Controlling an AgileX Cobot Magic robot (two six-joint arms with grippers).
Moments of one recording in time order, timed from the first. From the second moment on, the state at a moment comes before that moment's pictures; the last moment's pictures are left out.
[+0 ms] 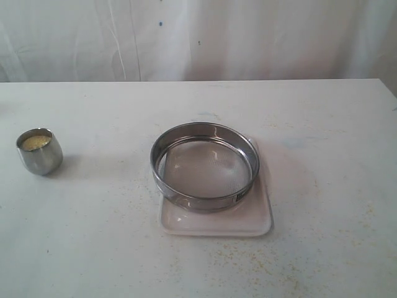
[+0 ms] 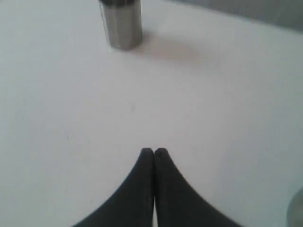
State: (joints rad) left arm 0.48 1.33 -0.63 -0.08 -0.12 0.02; right arm -0.02 0.01 0.00 -0.18 0.34 0.20
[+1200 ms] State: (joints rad) left arm 0.49 1.70 -0.94 1.39 -0.85 -0.97; right arm -0.02 0.01 0.00 -0.18 0.34 0.20
